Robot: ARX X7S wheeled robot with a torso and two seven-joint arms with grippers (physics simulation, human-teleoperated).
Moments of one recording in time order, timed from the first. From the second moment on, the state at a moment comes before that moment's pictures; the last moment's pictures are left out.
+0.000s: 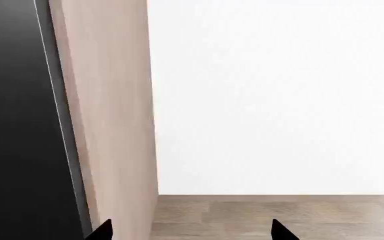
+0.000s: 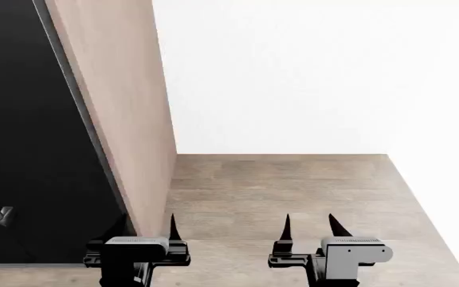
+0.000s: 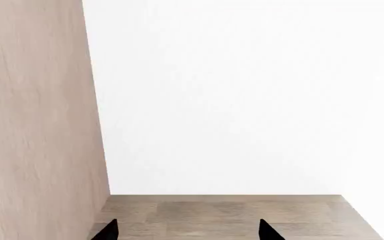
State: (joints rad) left arm 0.00 0.00 0.00 0.00 0.00 0.00 0.00; right arm 0.00 0.00 0.00 0.00 0.00 0.00 0.00
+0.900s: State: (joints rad) left arm -0.13 -0.08 0.03 0.26 -0.16 -0.29 -0.15; right arm 0.03 0.08 -0.10 -0.31 -0.01 0.32 0.18
